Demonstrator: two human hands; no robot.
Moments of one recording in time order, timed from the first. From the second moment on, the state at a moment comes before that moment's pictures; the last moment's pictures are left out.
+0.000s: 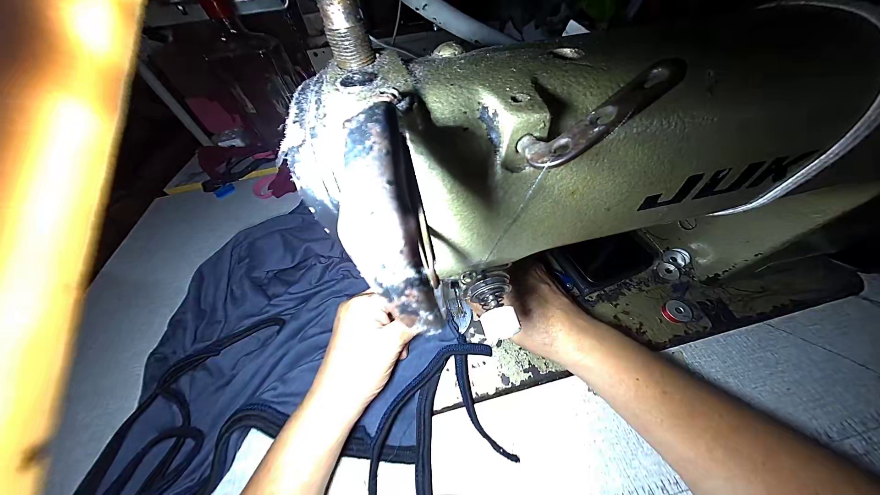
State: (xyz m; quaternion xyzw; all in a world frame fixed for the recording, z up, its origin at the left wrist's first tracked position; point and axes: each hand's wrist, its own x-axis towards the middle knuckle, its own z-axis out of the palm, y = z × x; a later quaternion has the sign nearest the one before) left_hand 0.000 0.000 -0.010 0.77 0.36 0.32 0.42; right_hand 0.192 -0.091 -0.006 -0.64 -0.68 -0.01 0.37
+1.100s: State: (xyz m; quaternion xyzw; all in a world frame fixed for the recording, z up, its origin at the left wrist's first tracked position) left_hand 0.000 0.000 -0.012 0.76 0.35 0.34 0.43; right_hand 0.191 -0.089 -0.008 -0.63 -0.68 -0.03 0.38
